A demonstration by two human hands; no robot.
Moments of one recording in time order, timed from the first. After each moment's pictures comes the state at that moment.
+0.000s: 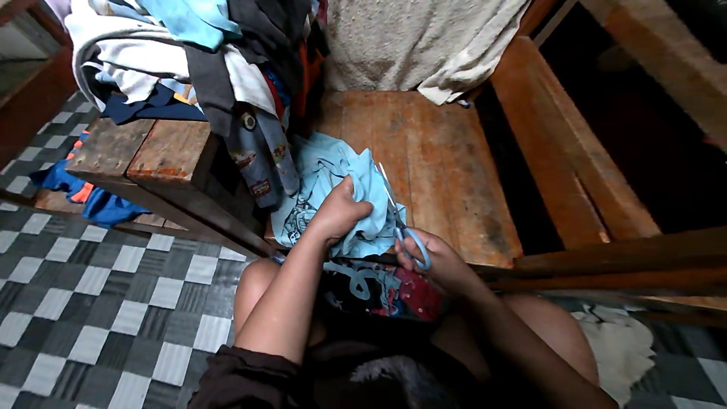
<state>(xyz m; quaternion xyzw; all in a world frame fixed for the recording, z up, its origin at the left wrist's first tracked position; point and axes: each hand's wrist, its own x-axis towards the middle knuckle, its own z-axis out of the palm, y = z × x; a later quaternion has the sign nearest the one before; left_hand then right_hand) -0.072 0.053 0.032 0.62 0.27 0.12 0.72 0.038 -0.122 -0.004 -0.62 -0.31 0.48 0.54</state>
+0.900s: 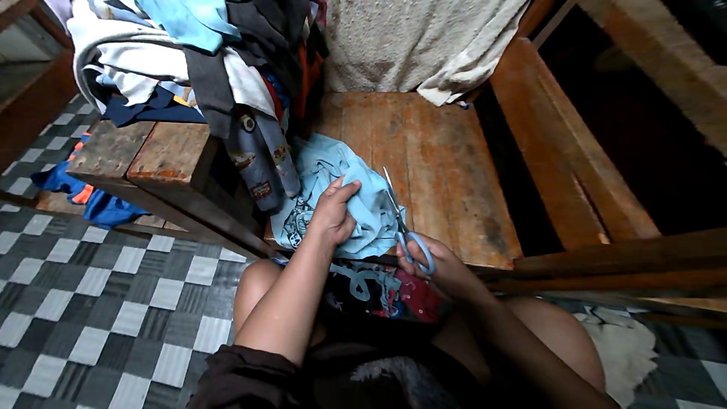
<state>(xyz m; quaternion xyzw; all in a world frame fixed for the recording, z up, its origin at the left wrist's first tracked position) -0.057 0.050 0.009 0.32 0.28 0.26 0.87 0.038 -0.129 -0.007 -0.61 -0.30 0.49 0.55</state>
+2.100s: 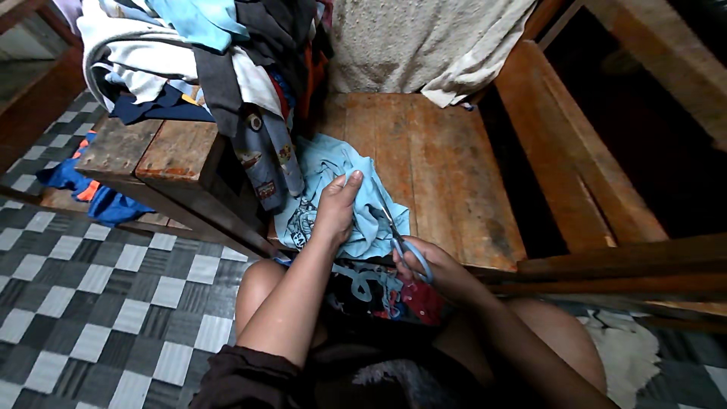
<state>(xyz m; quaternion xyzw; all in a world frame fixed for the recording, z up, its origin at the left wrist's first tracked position) -0.063 0.049 0.014 0.46 0.28 0.30 0.79 0.042 -0.126 -0.010 -0.61 -0.38 0.50 0.48</state>
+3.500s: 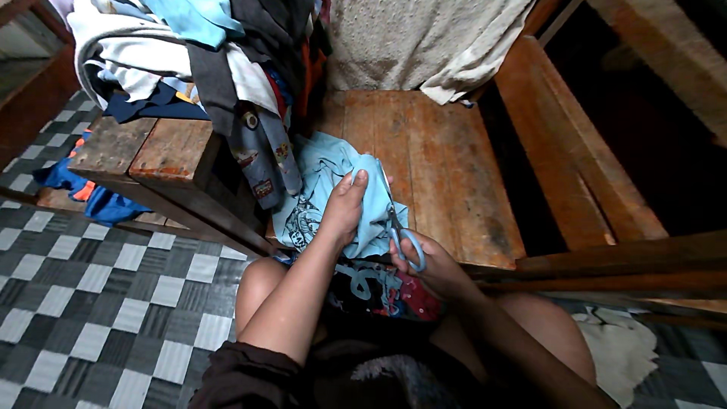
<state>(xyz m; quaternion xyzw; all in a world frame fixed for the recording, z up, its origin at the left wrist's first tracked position) -0.057 0.042 0.016 0.48 0.26 0.24 0.81 0.028 -0.118 -0.011 -0.57 -0.32 0.48 0.59</state>
